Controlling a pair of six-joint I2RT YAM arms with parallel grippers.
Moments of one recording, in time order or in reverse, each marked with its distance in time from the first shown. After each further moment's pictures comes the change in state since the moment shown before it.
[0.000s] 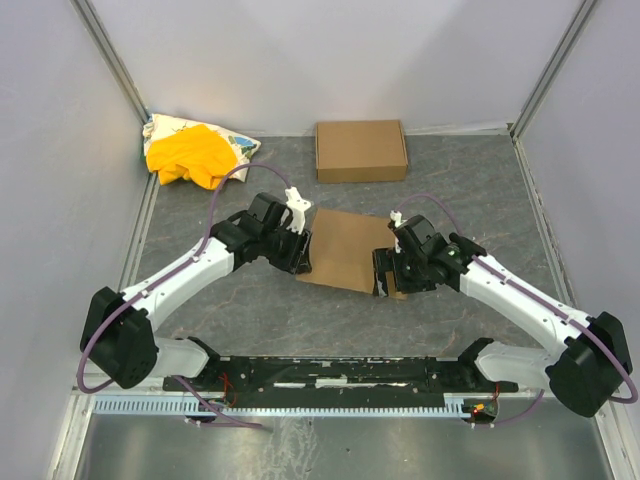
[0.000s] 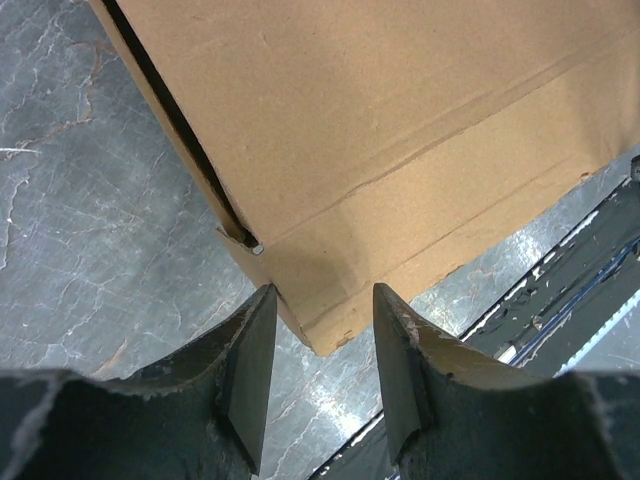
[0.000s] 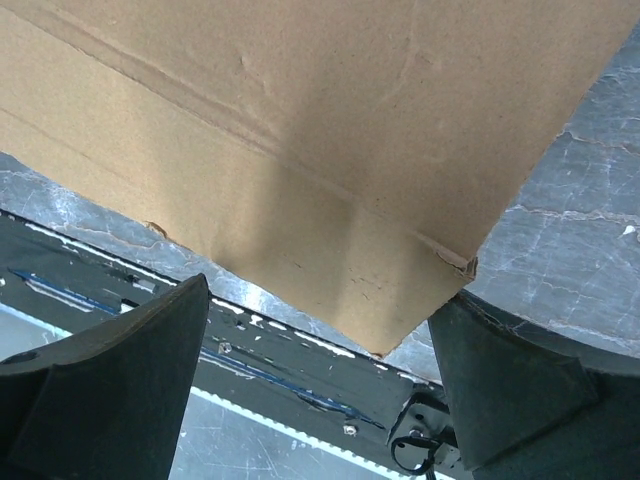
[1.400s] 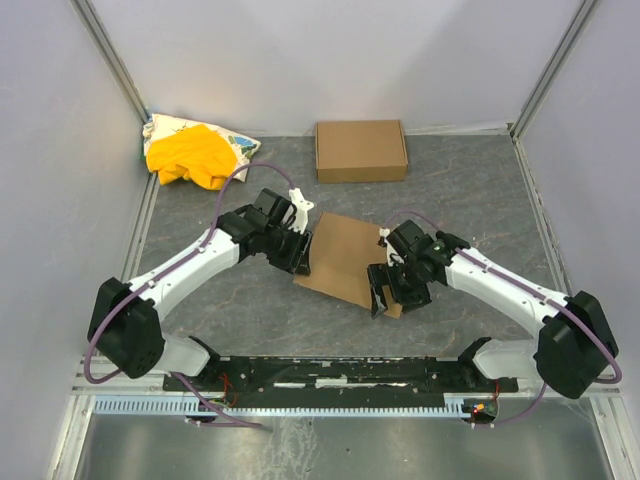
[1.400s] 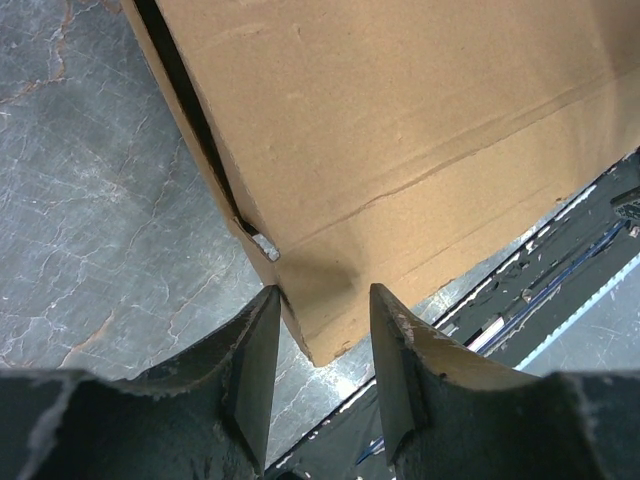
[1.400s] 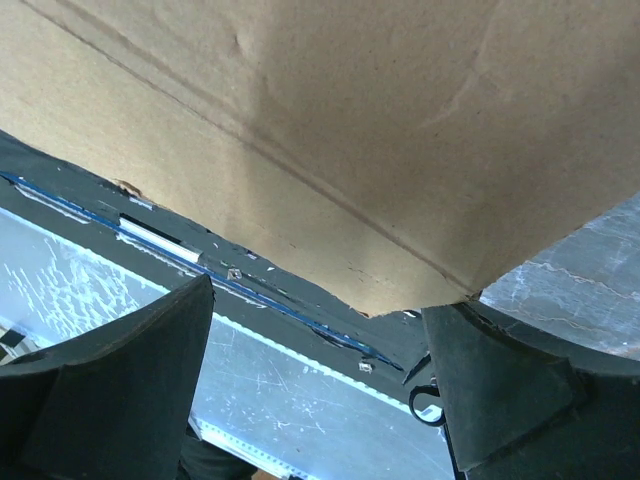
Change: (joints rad) left arm 0.000 0.060 0.075 -0.126 0.018 0.001; right arm 0.000 0.106 -0.008 -0.083 -0.201 -0.042
